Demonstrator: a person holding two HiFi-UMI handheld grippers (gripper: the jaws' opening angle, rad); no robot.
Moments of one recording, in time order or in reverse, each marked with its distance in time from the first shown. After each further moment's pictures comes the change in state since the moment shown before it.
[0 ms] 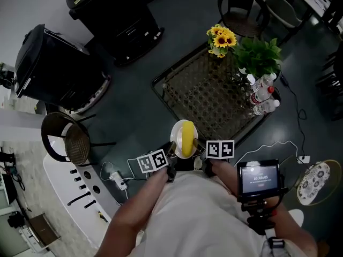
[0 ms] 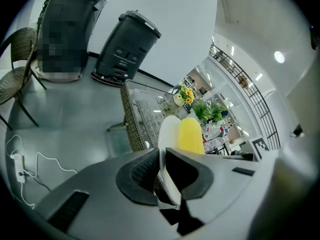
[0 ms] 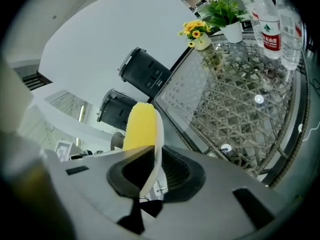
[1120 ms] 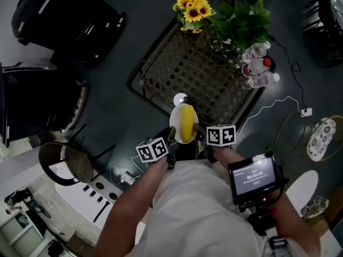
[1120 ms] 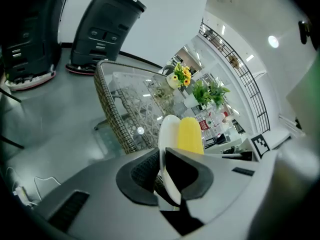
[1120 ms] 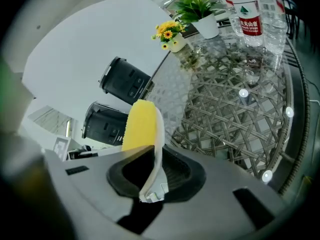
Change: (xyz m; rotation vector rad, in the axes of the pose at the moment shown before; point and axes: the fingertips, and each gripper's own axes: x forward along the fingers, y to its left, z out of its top) left arm 0.095 0.015 0.025 0.144 0.224 -0.079; right arm 0.035 -0.069 0.028 0.158 -0.089 -0.103
